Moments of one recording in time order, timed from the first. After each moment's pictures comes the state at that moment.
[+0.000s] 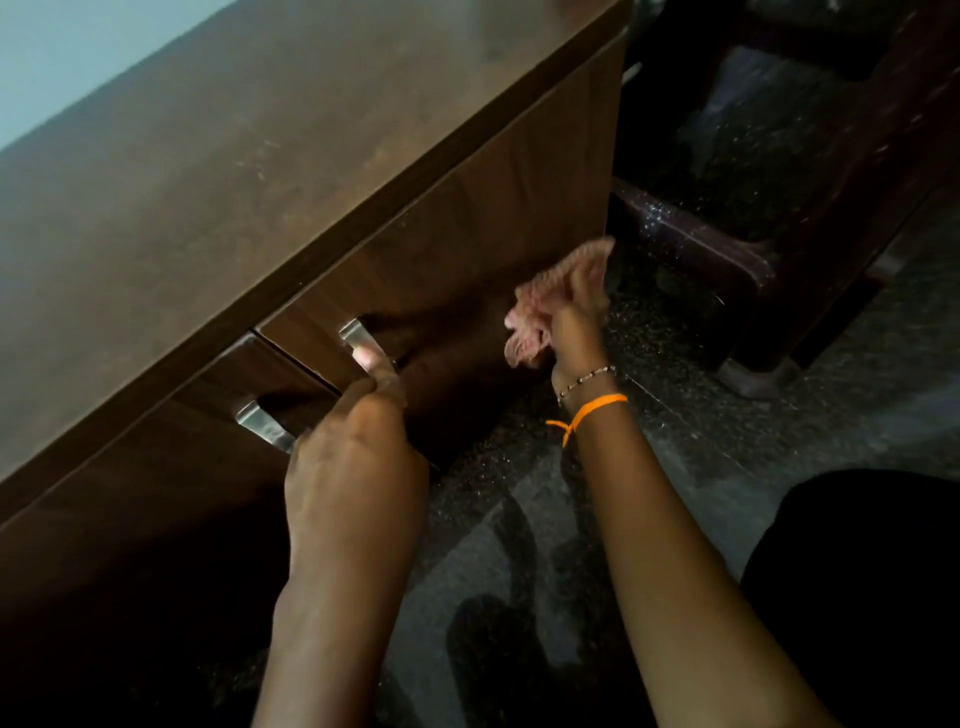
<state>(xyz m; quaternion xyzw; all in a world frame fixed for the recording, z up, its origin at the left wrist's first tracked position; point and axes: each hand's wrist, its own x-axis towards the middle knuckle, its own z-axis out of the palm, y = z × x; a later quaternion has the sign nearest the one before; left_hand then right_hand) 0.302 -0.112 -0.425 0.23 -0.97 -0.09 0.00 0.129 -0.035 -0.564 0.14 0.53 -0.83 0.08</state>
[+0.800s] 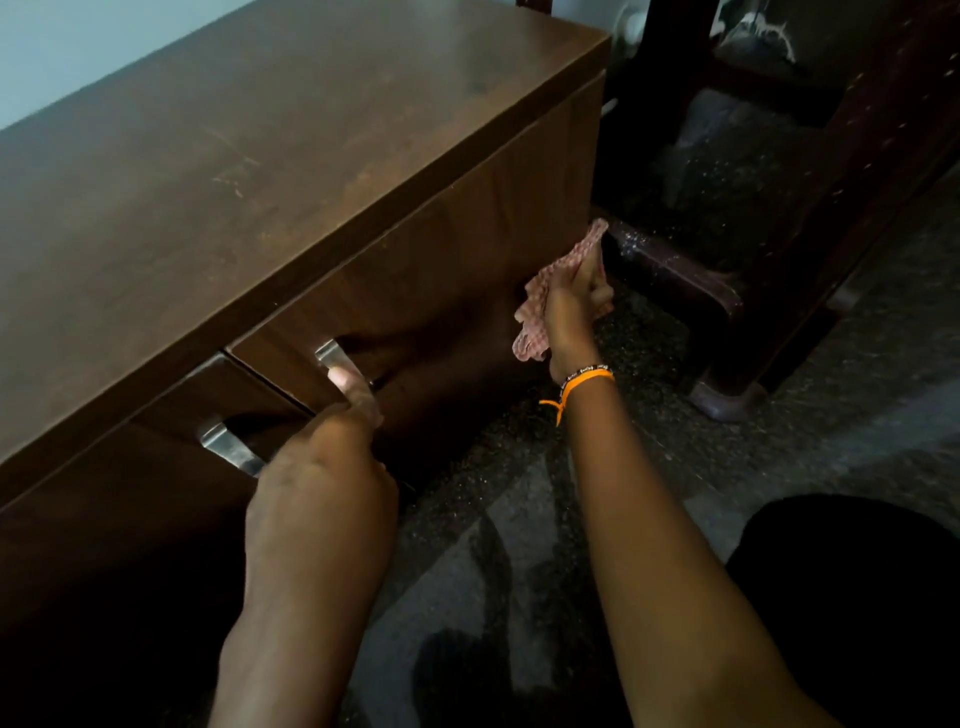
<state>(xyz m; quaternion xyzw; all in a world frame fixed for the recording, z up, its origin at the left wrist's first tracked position) 0.302 -0.116 -0.424 0.25 -0.96 -0.16 0.02 0.097 -0.022 -0.553 0.17 0.65 -0.74 0.00</state>
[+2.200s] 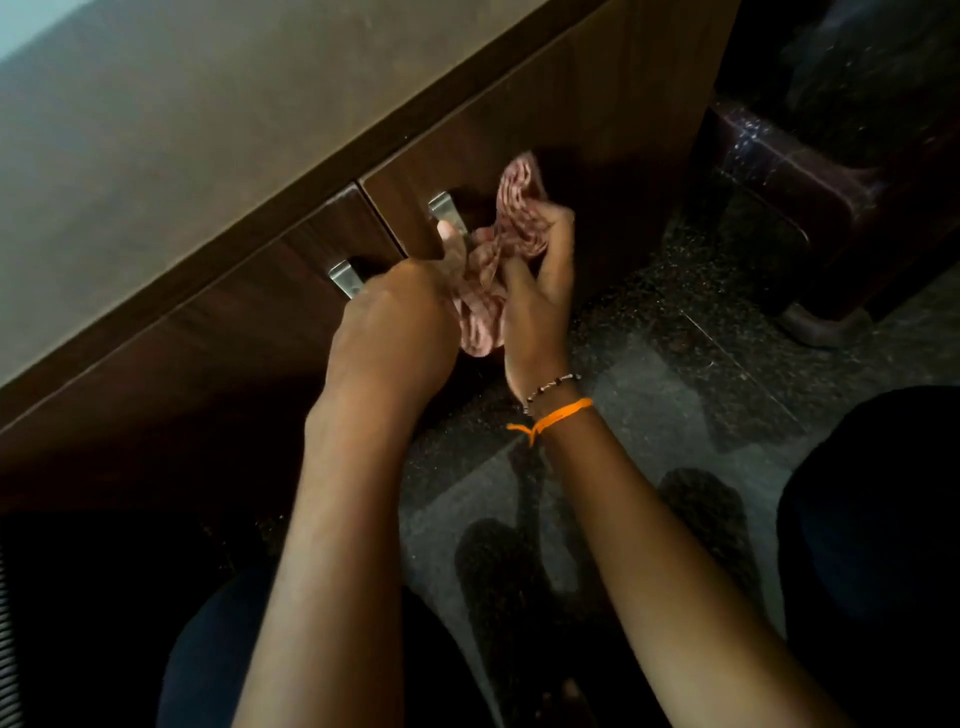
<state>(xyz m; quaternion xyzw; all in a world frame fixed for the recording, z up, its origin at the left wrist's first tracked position) 0.310 -0.133 -0.404 0.25 -0.94 -0.20 -0.07 0.249 -0.089 -0.514 -0.03 0.52 -0.85 0.00</state>
